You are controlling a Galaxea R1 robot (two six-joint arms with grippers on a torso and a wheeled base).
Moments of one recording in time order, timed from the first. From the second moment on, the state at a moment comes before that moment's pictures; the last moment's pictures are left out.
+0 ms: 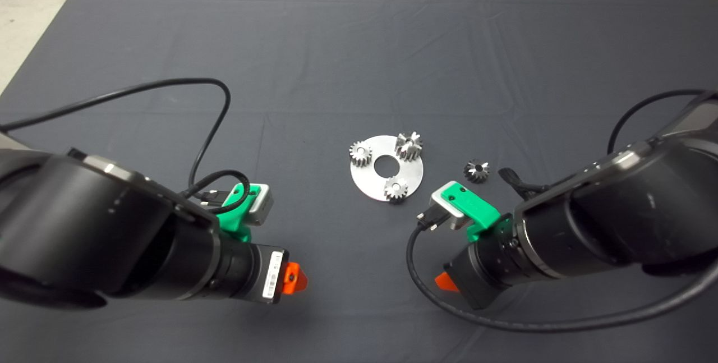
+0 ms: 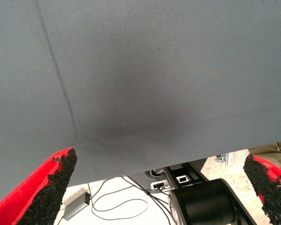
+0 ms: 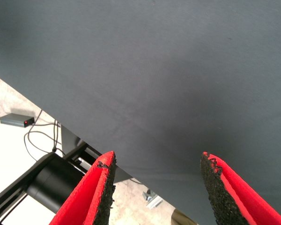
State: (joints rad) left arm -0.41 2.37 -0.39 0.39 1.52 -1.84; right arm 0.34 2.60 -0.50 -0.35 -1.53 1.54
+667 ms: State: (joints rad) left arm -0.41 2.37 -0.39 0.39 1.52 -1.84; right arm 0.36 2.51 -0.66 -0.35 -1.53 1.26
